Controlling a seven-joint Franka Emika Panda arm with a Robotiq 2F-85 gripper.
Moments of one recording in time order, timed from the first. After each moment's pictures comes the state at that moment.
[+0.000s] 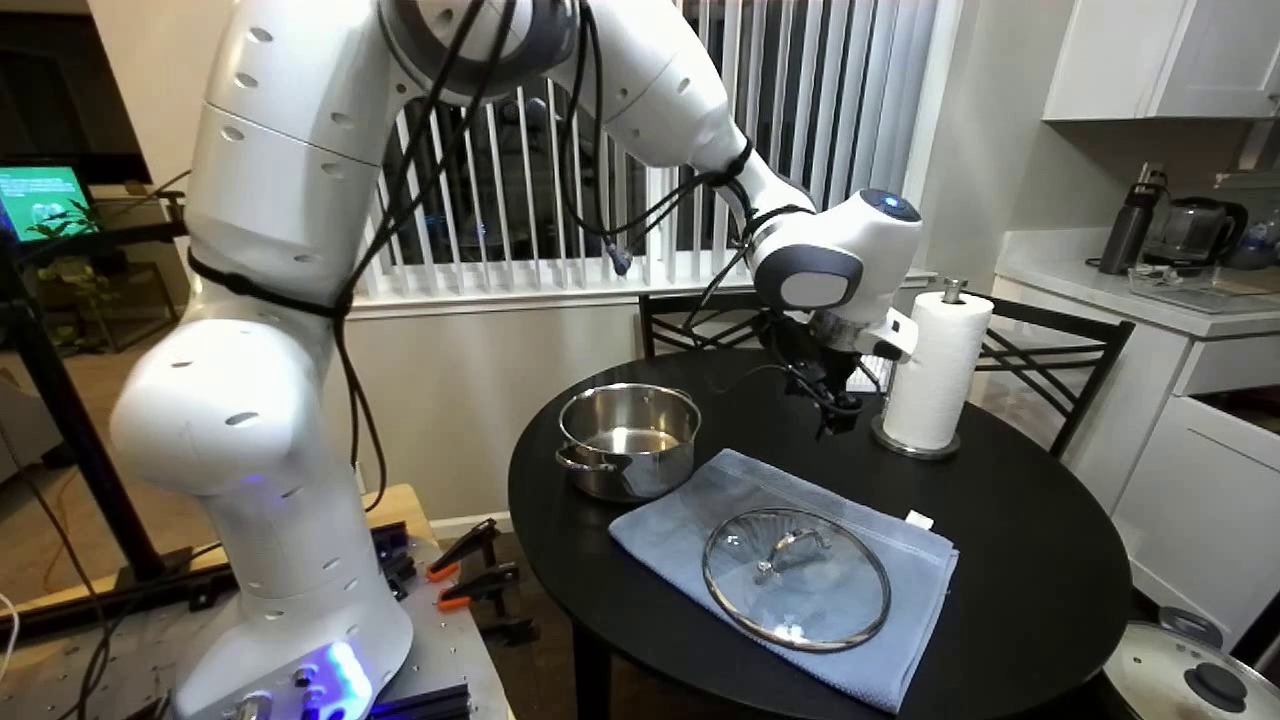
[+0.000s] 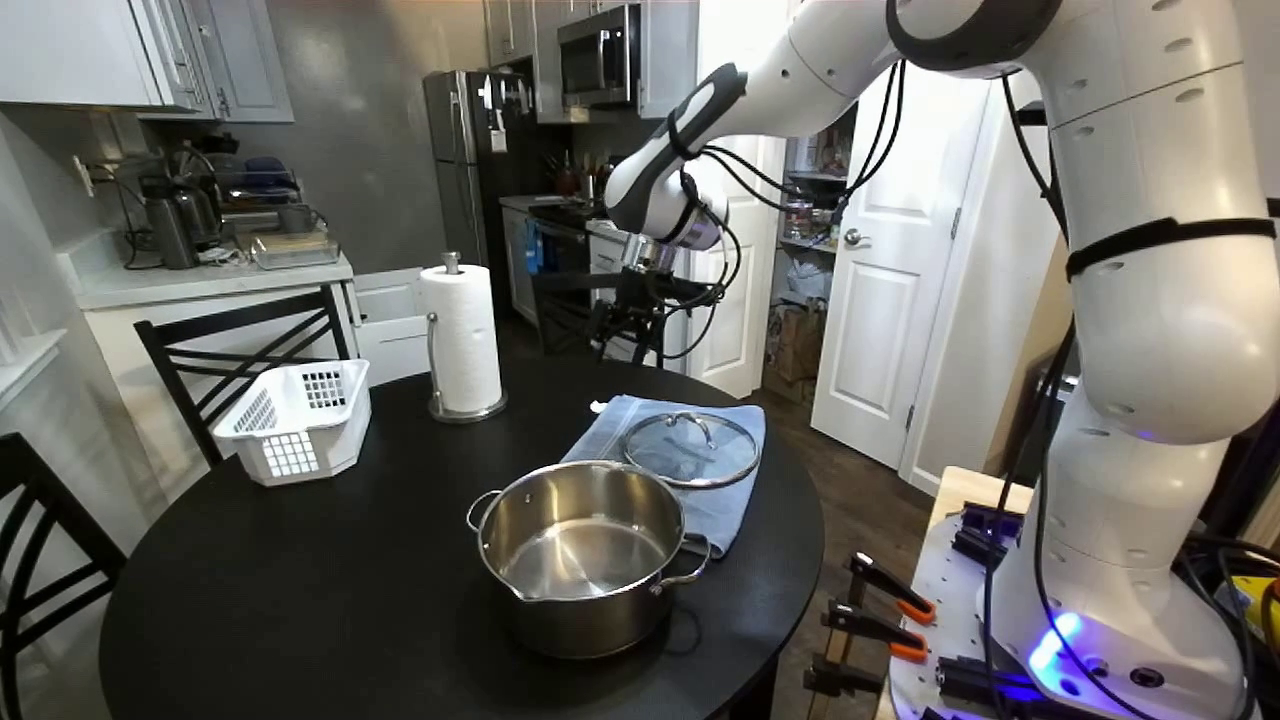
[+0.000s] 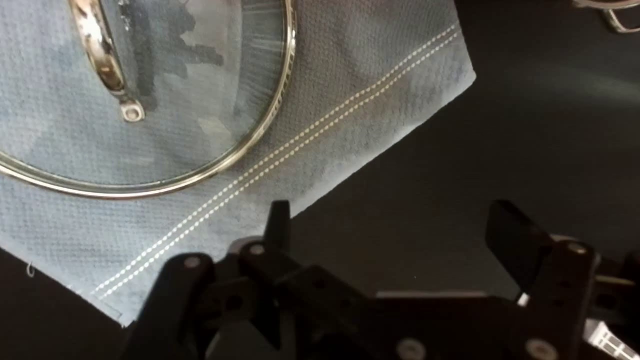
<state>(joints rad) -0.19 0.42 -0.01 -1.92 0.50 2.37 -0.27</state>
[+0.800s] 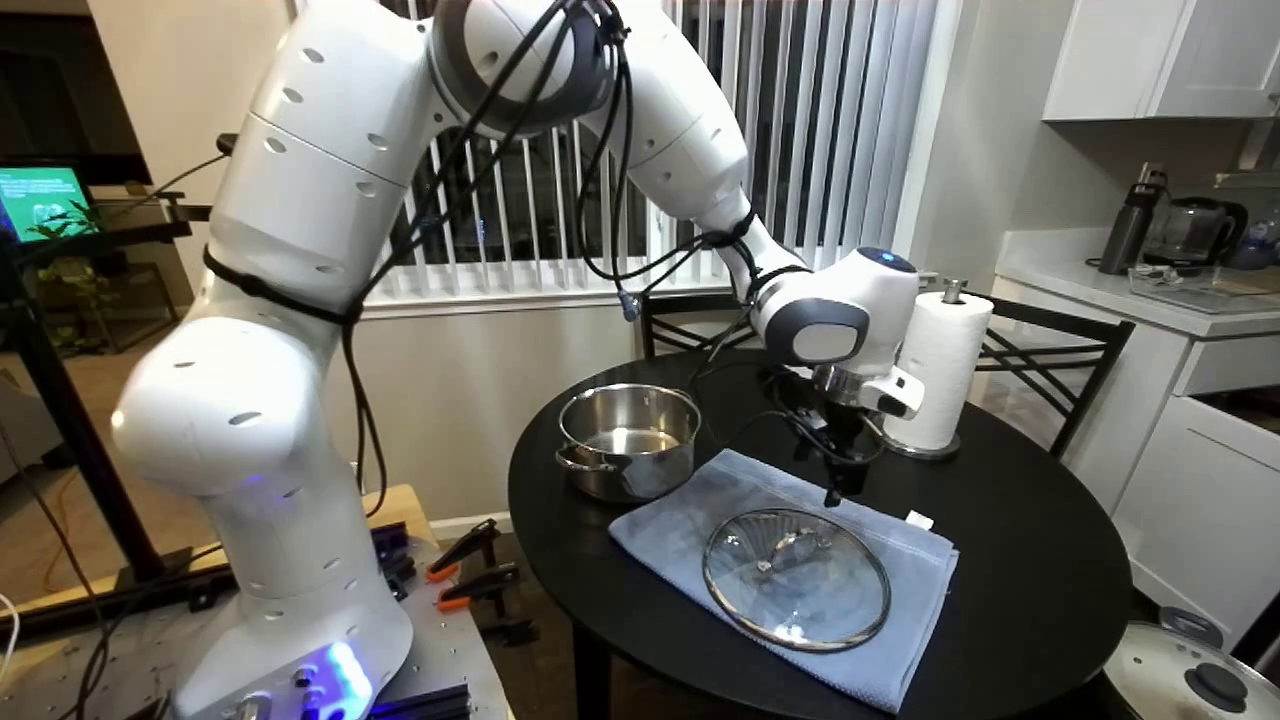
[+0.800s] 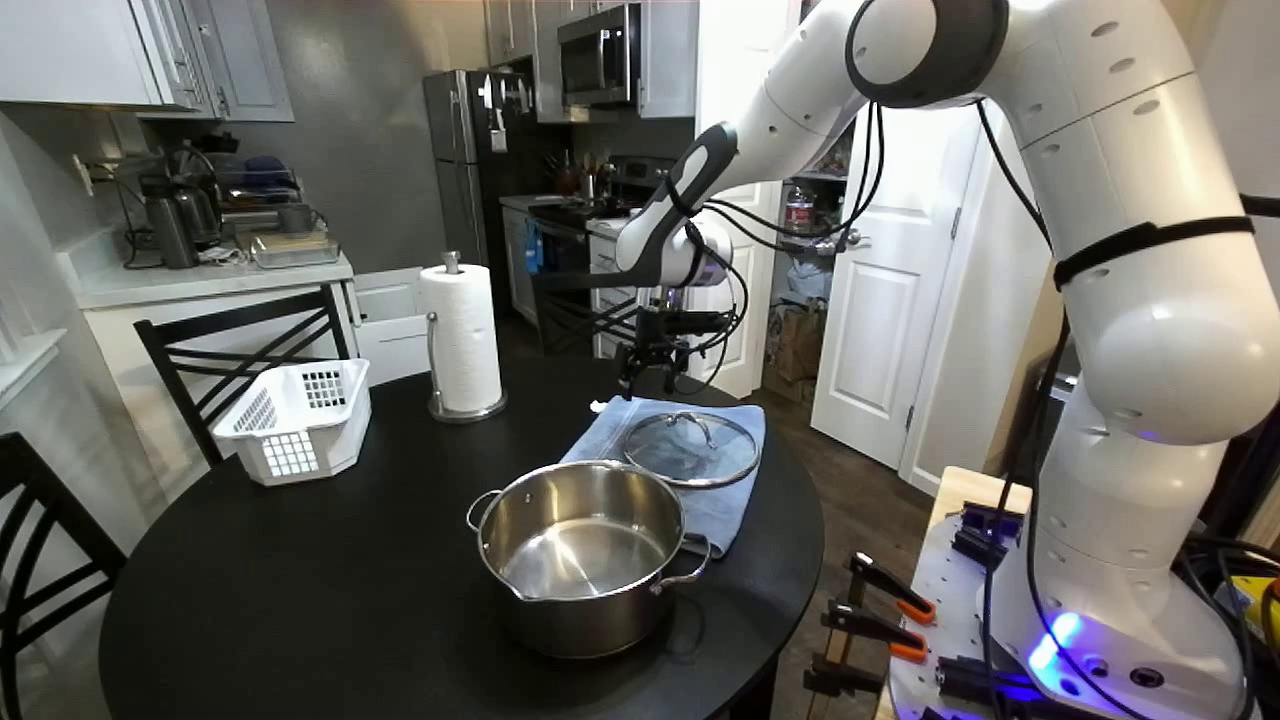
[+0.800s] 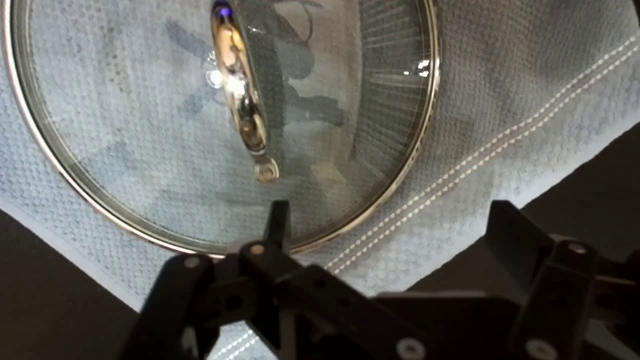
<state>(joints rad) -0.18 0.54 -0.07 -1.93 0.30 2.43 -0.09</state>
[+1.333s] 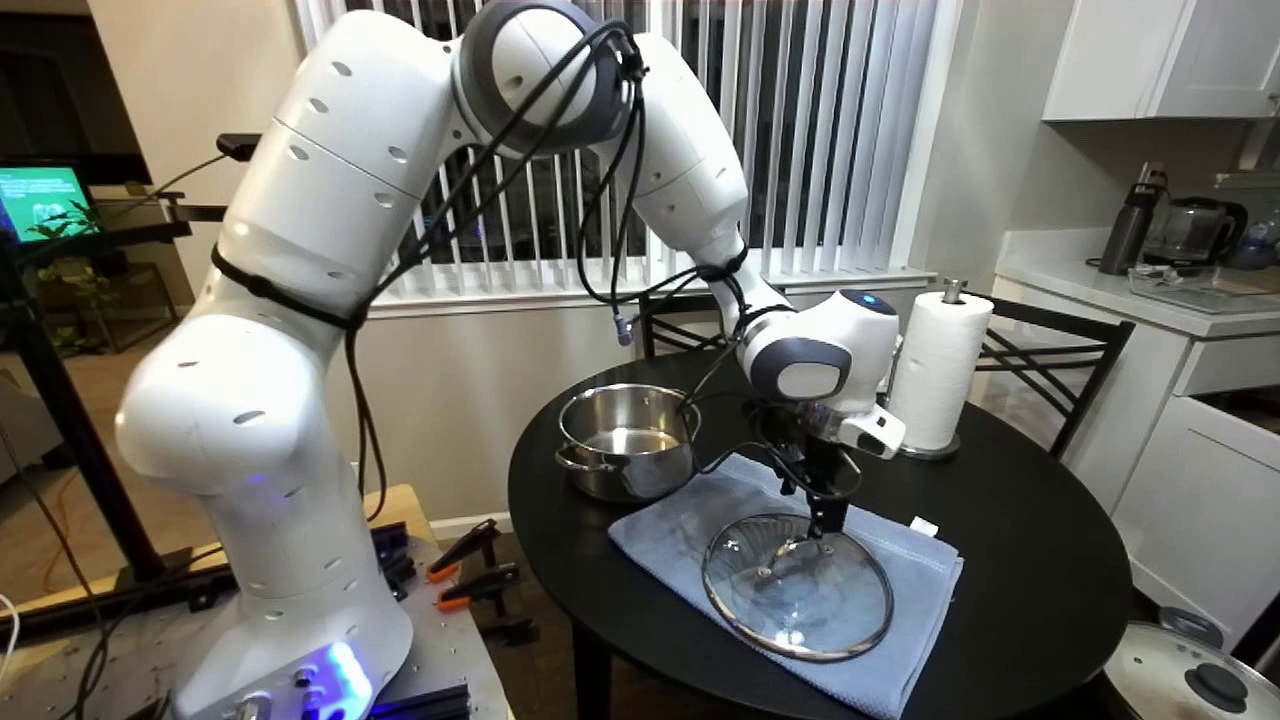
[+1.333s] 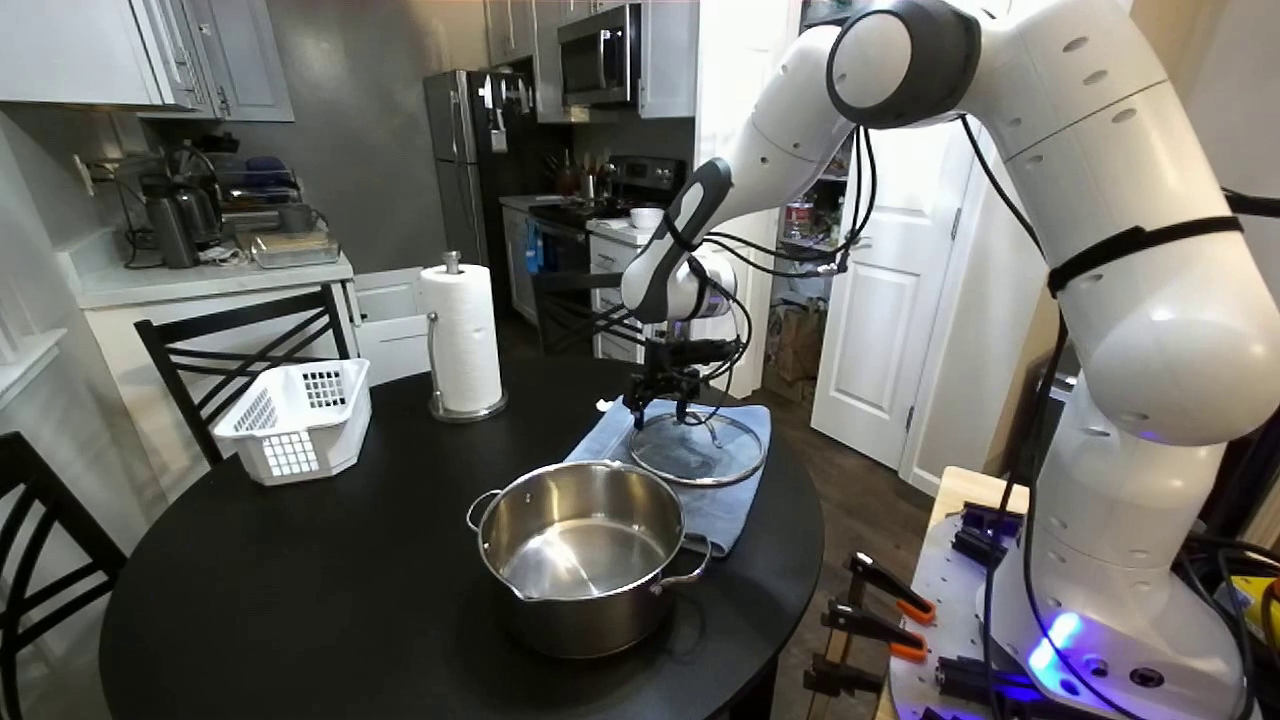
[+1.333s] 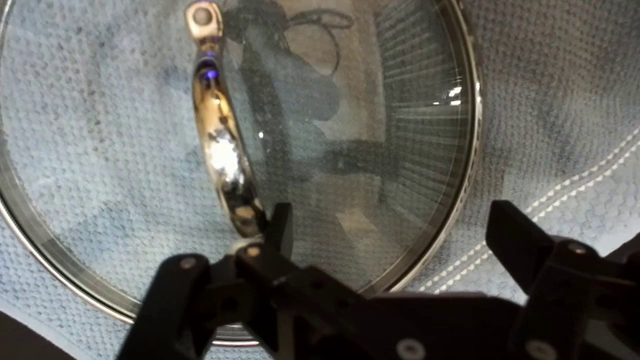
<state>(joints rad) -0.16 0.60 -0.08 -1.97 0.28 2.50 -0.02</state>
